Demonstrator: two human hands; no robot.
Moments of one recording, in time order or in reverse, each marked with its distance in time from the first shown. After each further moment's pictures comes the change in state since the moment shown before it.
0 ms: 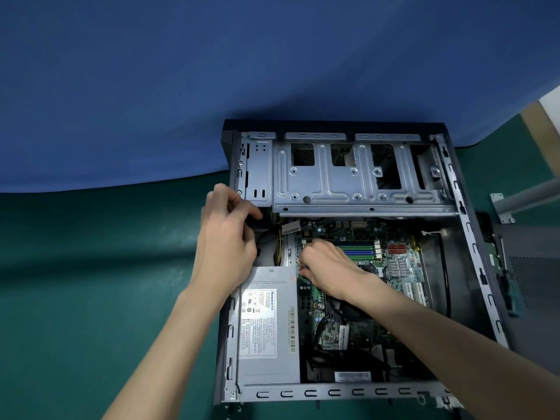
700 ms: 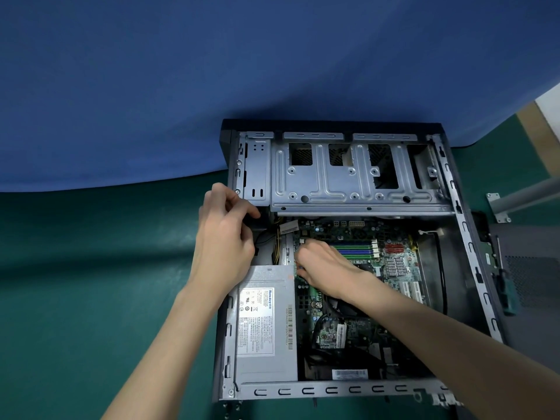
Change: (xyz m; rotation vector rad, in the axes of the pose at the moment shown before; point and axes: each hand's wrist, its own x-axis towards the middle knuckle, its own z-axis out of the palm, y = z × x) left_hand 0.000 -0.001 0.001 -0.005 -0.001 -0.005; right_hand 0.003 0.000 0.002 -0.014 -0.063 0.006
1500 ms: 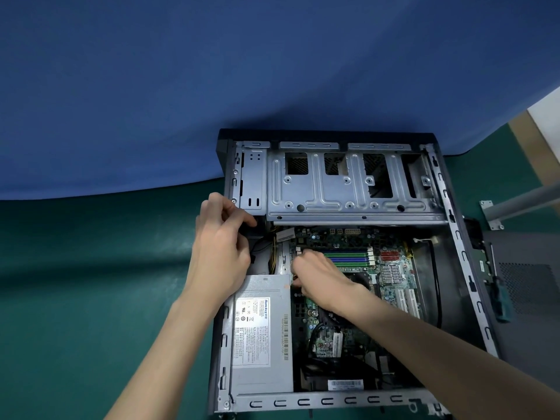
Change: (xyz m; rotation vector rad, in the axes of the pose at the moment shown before) left_hand 0.001 0.000 -0.001 0.011 -0.013 -0.003; right_hand -0.004 -0.007 -0.001 0.037 -0.008 0.031
